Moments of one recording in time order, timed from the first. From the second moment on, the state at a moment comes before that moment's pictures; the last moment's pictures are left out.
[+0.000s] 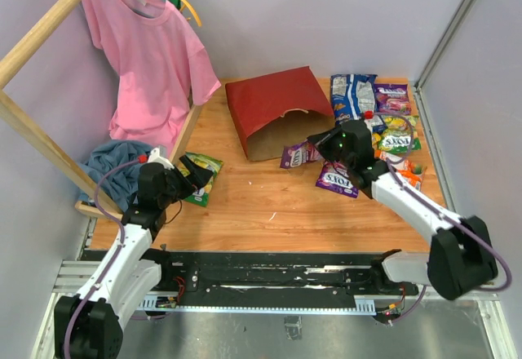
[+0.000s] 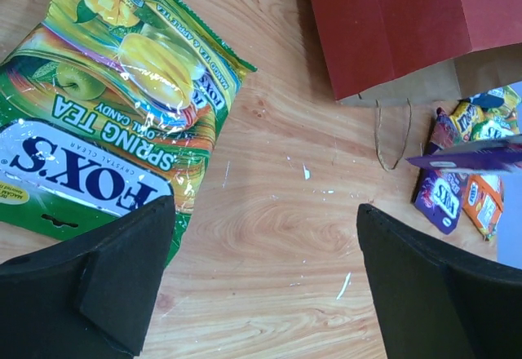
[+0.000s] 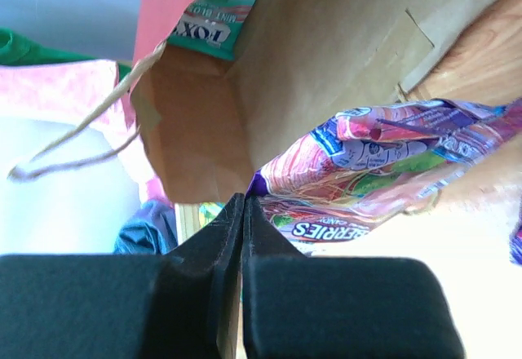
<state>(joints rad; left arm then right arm) -0.13 0.76 0.36 -0.07 0.17 -0.71 0.43 1.33 0.80 0.12 0.06 1.15</state>
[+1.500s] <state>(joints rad) -0.13 0.84 0.38 -0.01 0.20 -0.72 0.10 0.87 0.97 -1.21 0.40 0.81</state>
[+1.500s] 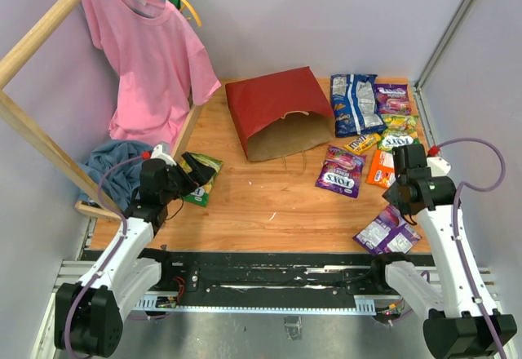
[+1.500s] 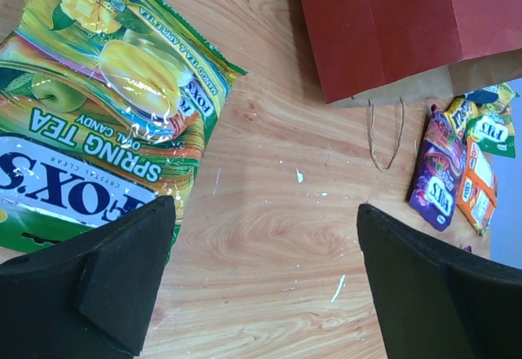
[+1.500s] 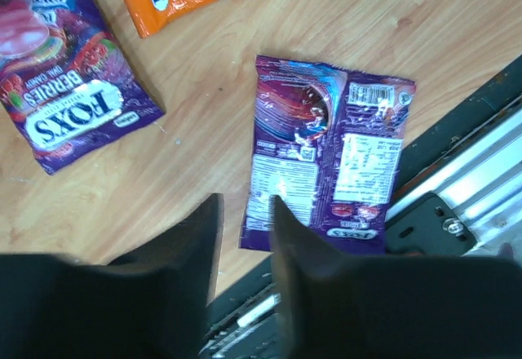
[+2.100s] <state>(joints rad) -0.13 0.83 0.31 0.00 0.23 -0.75 0.10 0.92 0.64 -1.14 0.26 0.78</state>
